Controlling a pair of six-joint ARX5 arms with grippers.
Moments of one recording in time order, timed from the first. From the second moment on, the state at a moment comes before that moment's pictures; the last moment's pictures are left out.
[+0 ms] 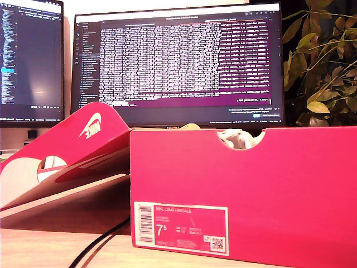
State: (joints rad) left arm -0.05 0.00 0.01 -0.19 0.07 -0.14; right arm -0.12 0.01 0.03 -0.18 0.16 0.05
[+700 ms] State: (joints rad) left arm -0.05 0.00 0.01 -0.18 0.07 -0.18; right arm -0.12 0.01 0.03 -0.17 0.12 0.37
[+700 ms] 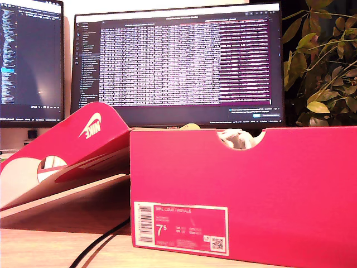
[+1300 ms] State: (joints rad) left arm -0.05 0.00 0.08 -0.08 0.17 -0.31; right arm -0.12 0.01 0.19 -0.21 -0.13 0.44
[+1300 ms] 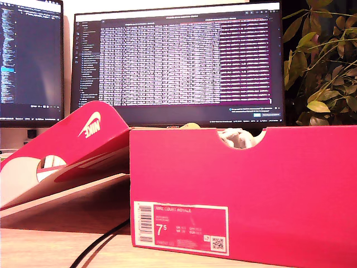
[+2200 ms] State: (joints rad) left arm 0.02 0.68 0.31 0.00 0.38 -0.28; right arm -0.12 0.85 0.48 -0.23 -0.29 0.20
